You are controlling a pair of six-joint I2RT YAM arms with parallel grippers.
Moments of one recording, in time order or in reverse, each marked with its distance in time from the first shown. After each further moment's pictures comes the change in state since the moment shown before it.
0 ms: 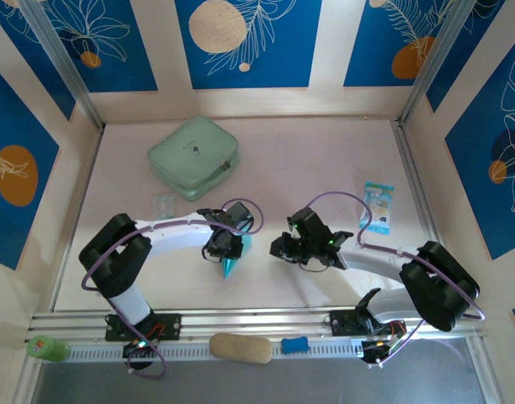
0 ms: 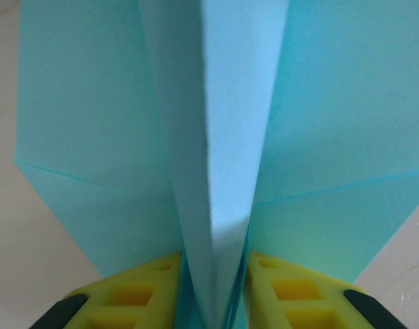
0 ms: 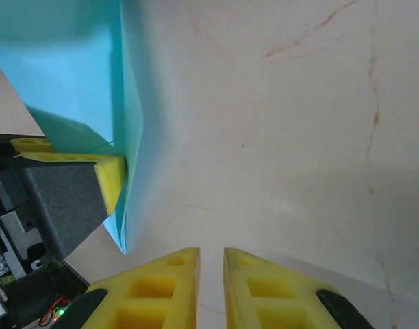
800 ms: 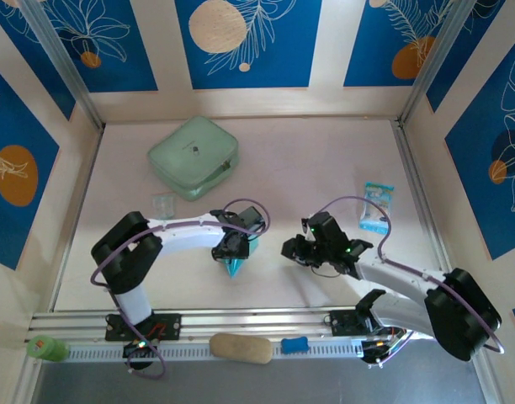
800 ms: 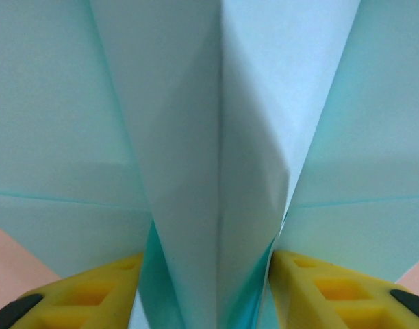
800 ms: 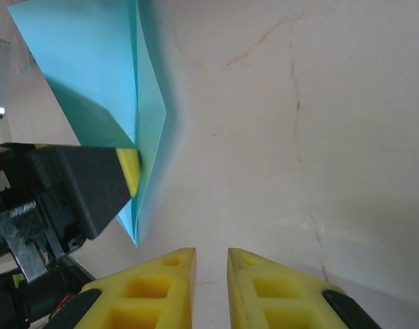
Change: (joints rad) left arm -0.077 0.068 0.084 -0.071 -0.114 -0.225; right arm -0.072 -0.226 -0.105 -0.071 -0.007 -0.015
